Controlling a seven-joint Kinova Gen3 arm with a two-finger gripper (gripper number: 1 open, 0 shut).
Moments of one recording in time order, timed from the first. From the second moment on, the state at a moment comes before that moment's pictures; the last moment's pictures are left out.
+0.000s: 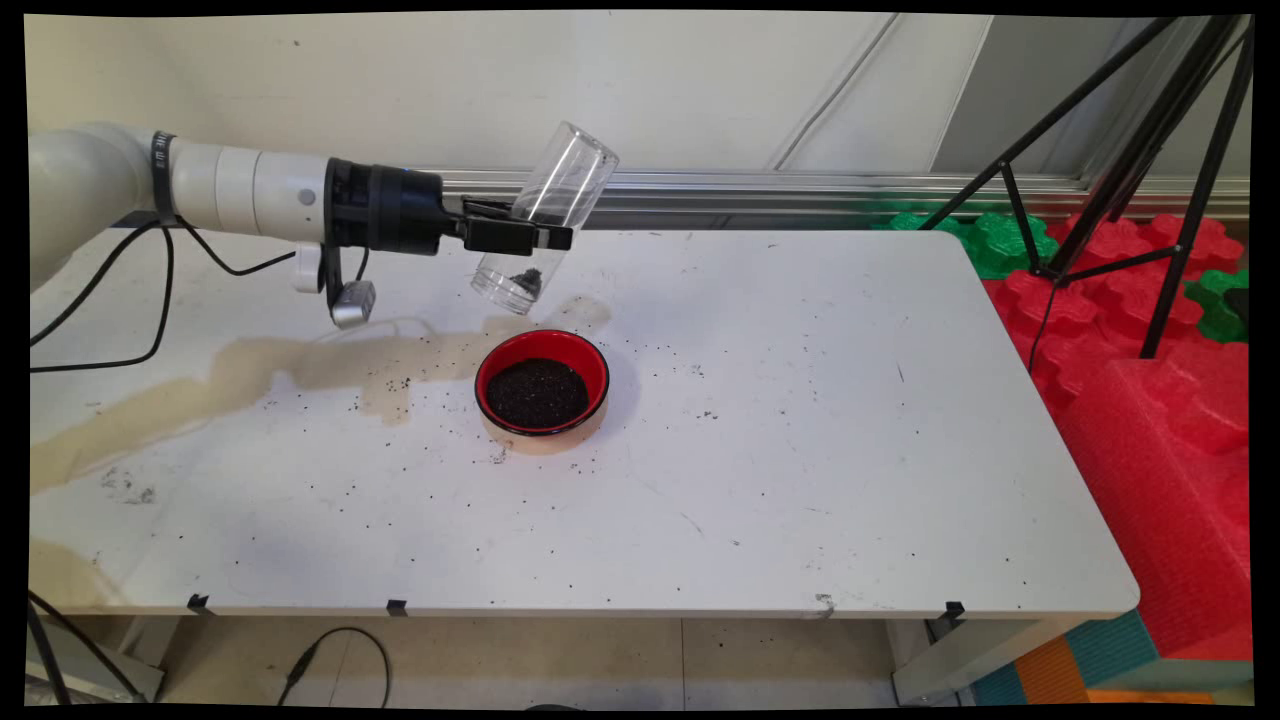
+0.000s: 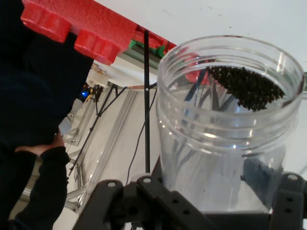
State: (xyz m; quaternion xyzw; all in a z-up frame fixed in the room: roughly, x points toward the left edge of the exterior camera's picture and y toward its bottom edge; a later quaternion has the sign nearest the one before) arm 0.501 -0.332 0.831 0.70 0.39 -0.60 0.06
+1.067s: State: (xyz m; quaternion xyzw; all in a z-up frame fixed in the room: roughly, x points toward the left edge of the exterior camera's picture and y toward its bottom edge) arm 0.501 -0.331 0.840 0.60 0.51 -0.61 -0.02
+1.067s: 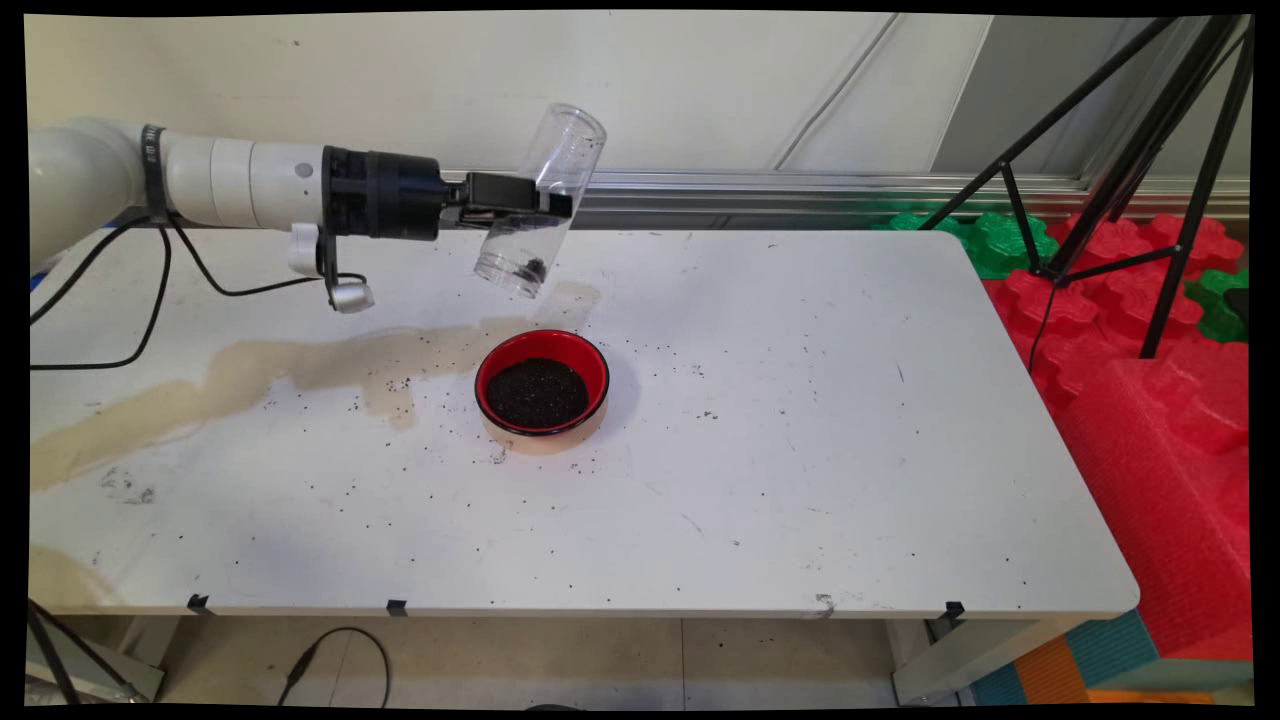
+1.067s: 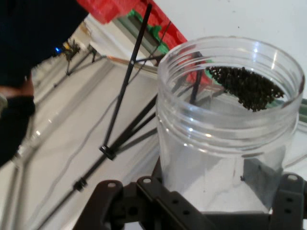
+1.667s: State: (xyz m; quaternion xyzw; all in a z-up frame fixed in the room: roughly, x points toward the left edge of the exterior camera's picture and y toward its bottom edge) arm 0.504 -0.331 0.850 0.49 0.62 -0.60 -0.11
